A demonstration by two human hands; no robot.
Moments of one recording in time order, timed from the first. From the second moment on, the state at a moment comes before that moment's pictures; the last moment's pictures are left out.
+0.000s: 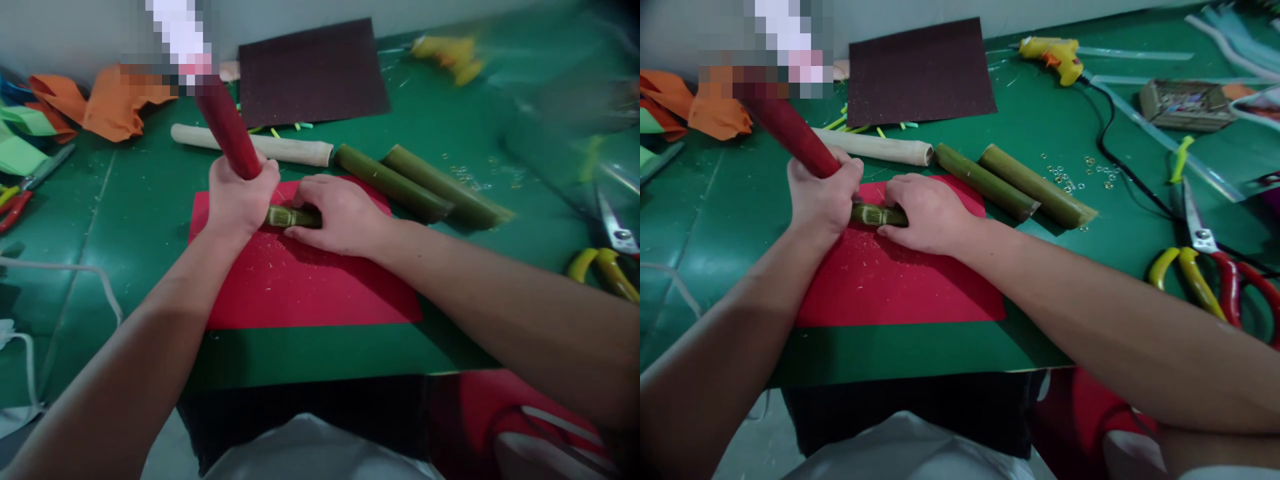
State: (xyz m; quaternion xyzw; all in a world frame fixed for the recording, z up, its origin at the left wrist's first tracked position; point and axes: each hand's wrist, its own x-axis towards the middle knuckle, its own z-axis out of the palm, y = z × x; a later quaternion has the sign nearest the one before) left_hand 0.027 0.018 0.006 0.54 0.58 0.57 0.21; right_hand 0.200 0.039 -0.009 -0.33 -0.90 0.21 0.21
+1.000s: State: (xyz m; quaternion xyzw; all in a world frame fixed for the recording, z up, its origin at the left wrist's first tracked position) left_hand 0.013 0.021 0.003 0.61 0.48 0.53 0.34; right_hand 0.200 0.037 -0.004 -0.34 -0.90 0.21 0.19
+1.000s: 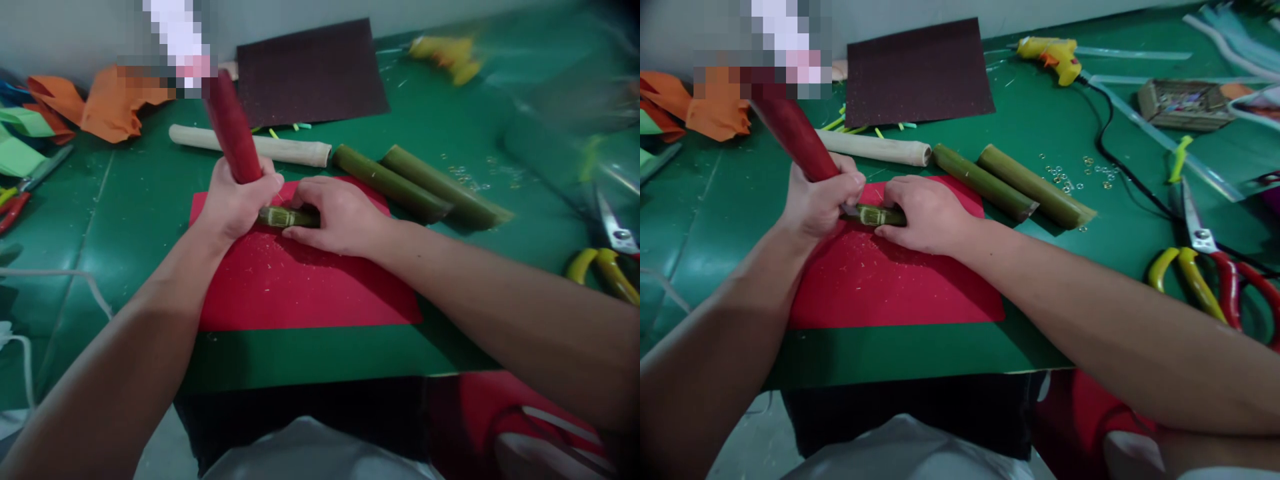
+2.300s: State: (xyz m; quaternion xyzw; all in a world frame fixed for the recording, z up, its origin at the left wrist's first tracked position) left_hand 0.021 0.024 -0.001 0.57 0.53 0.59 0.23; right_hand 0.202 0.040 -0.005 -0.35 -0.89 0.22 0.19
